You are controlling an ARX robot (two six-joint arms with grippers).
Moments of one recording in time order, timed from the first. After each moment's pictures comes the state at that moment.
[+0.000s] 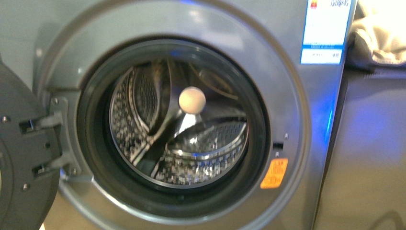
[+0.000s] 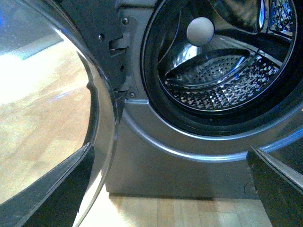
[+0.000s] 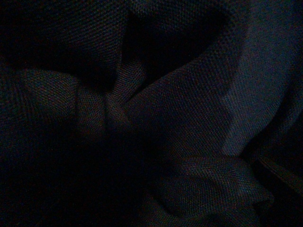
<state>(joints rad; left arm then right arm) 0.00 0.00 0.01 0.00 0.00 0.00 -0.72 2.87 1.00 0.85 -0.21 0.16</state>
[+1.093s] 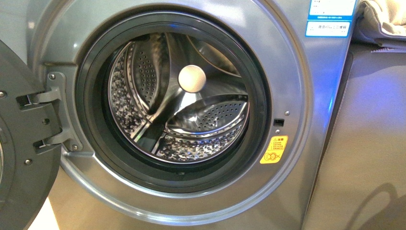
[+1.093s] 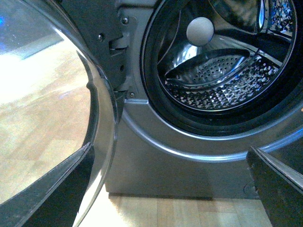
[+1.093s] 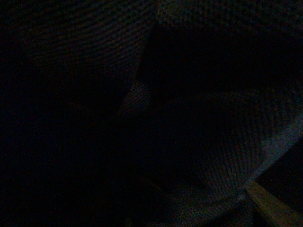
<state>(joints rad) 0.00 0.00 0.01 0.00 0.00 0.00 -0.66 2.96 1.14 0.79 -0.13 0.14</state>
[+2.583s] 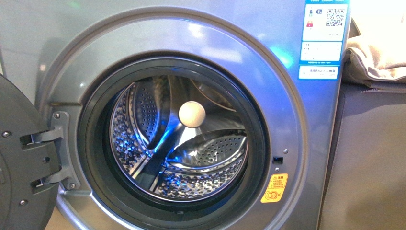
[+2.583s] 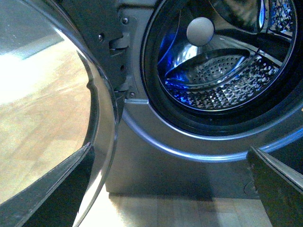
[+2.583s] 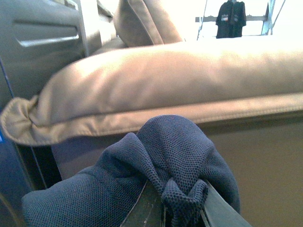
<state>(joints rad) 0.00 0.00 0.01 0.00 0.00 0.00 -0.54 1.00 0.68 0.48 -0.40 0.04</state>
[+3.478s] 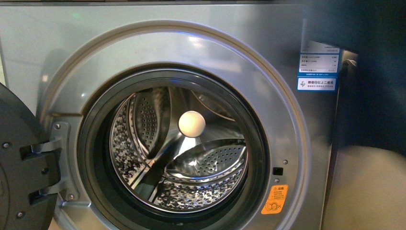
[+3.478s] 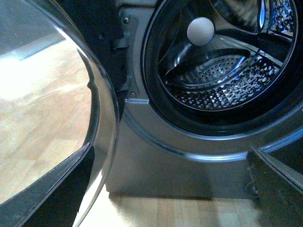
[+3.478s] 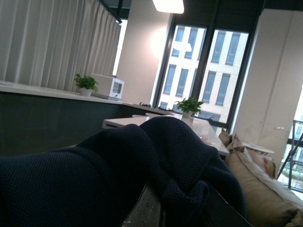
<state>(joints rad) 0.00 0.00 0.01 0.00 0.00 0.00 0.53 1.65 2.47 -0.32 0.18 -0.36</state>
